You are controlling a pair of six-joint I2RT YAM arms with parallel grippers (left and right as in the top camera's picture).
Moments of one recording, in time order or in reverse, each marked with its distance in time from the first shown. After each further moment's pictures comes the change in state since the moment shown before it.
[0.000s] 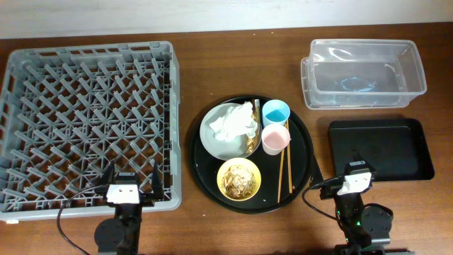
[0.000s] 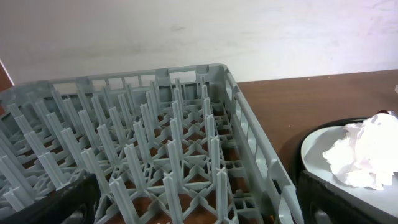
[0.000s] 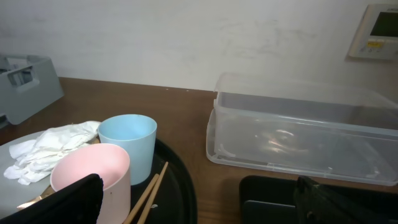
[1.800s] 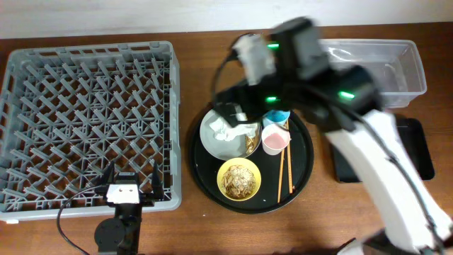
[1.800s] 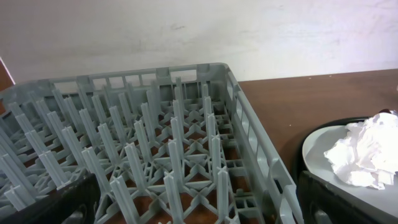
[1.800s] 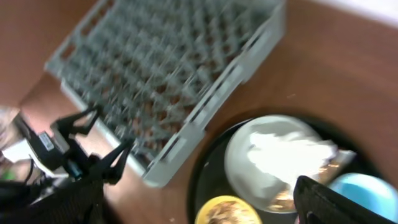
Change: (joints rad) left arm 0.000 0.004 -0.002 0.003 -0.003 0.000; right arm 0.552 1.648 1.994 -1.102 -0.266 0.130
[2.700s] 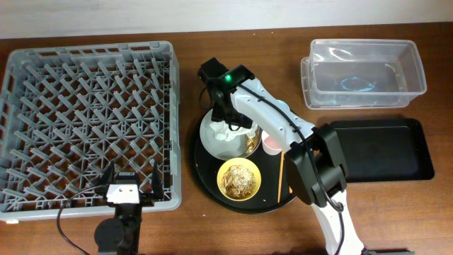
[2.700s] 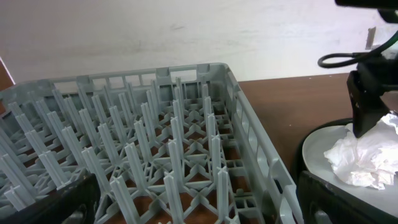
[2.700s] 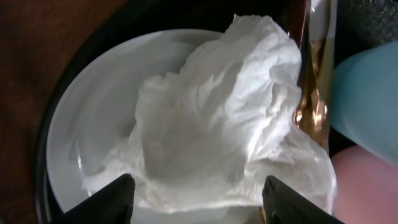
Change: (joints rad) left arm 0.000 0.000 0.000 0.000 0.000 0.000; right arm 0.047 0.629 0.003 -0.015 0.496 0.805
